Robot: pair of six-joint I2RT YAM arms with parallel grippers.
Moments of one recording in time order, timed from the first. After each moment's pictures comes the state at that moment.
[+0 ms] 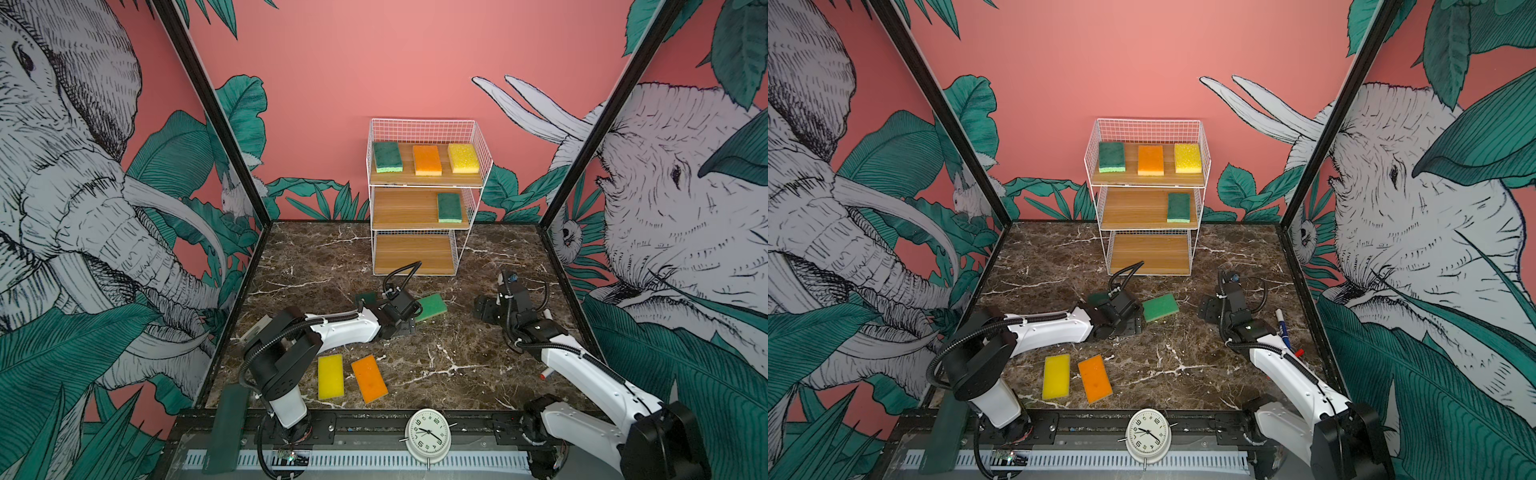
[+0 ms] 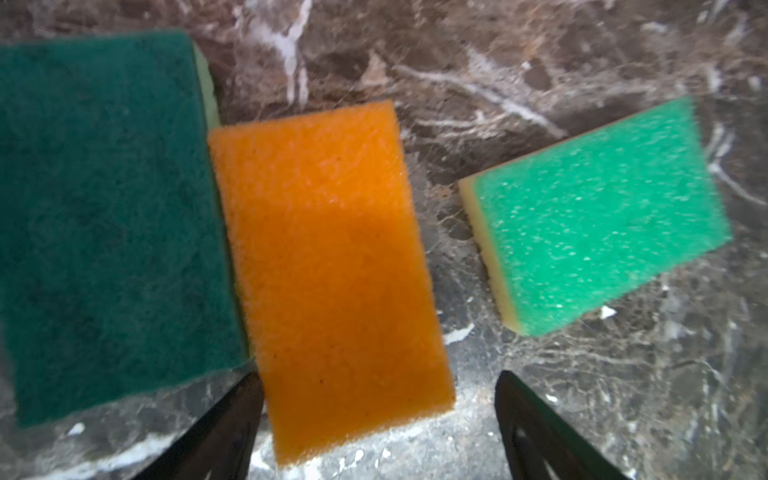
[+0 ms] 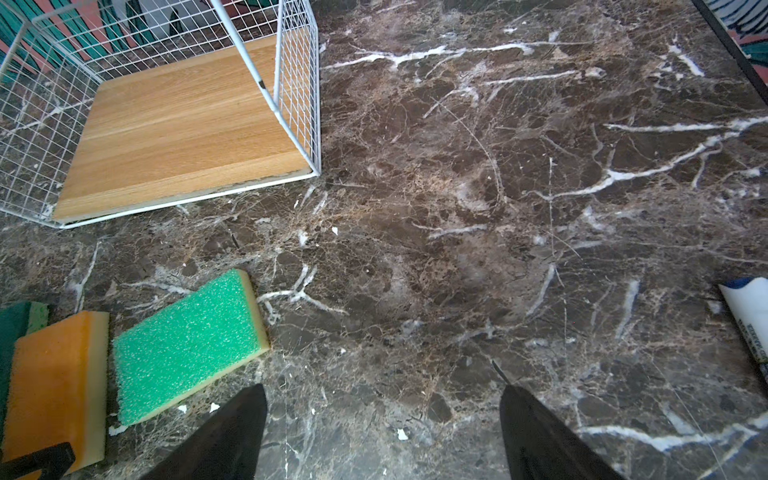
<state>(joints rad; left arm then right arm) -0.92 1.69 0.97 -0.39 -0.28 -0.88 0.37 1.05 0.61 -0.30 0.21 0.43</state>
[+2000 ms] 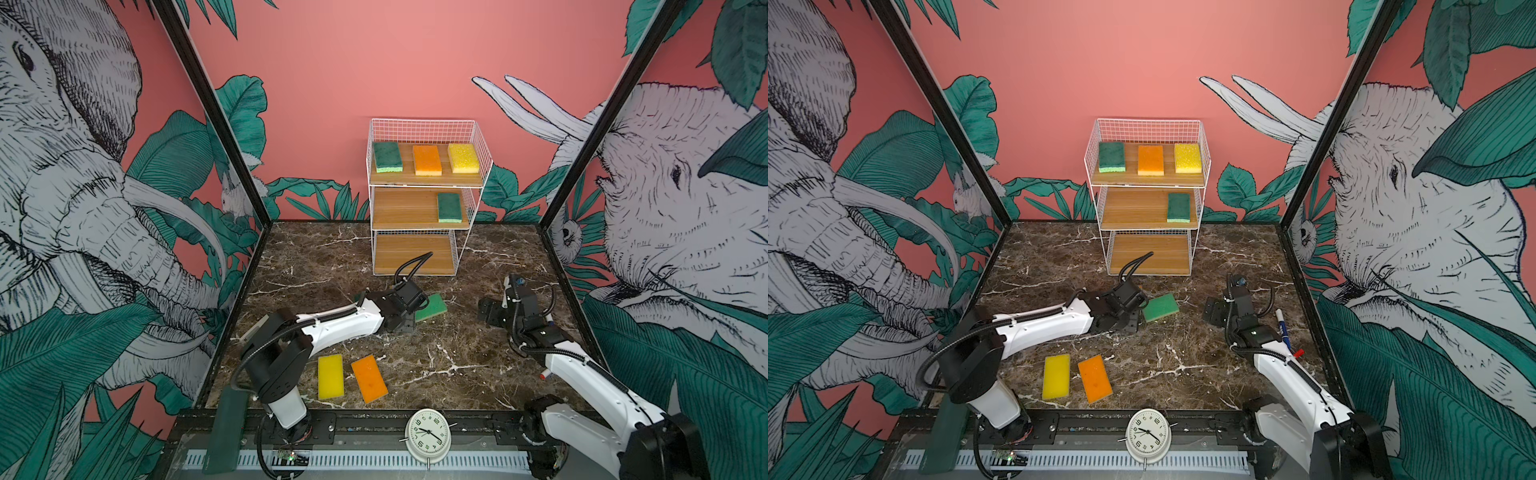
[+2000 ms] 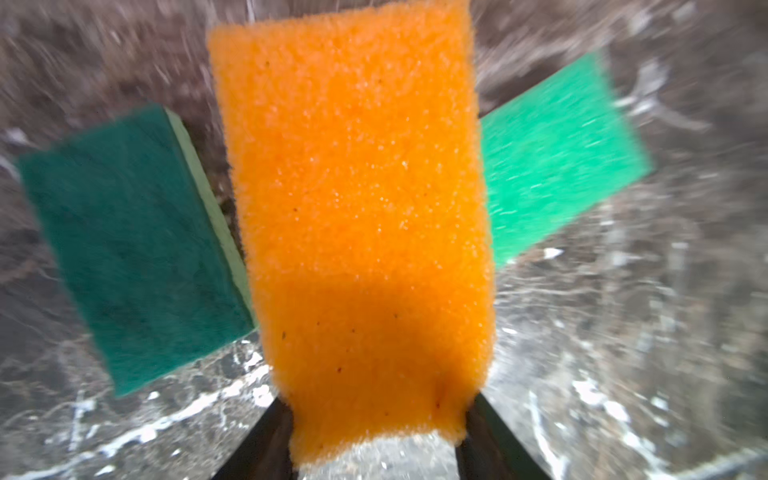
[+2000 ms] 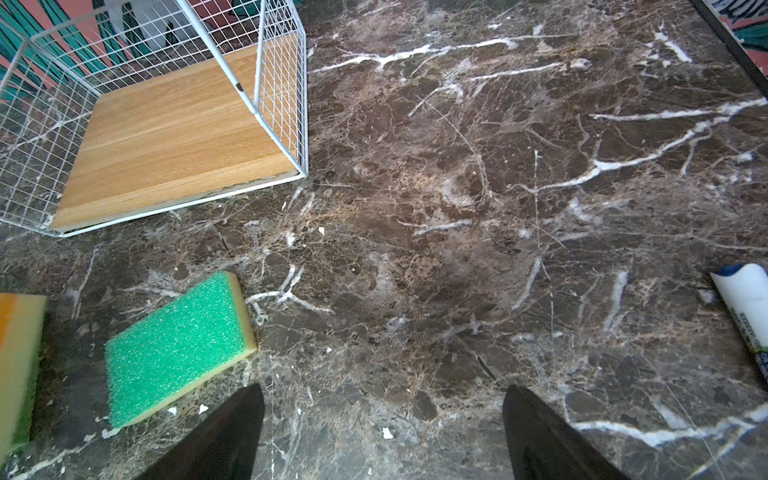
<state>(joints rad) -0.93 1.63 1.13 -0.60 -0.25 -0.67 0.31 1.00 0.55 -0.27 0.16 0.41</state>
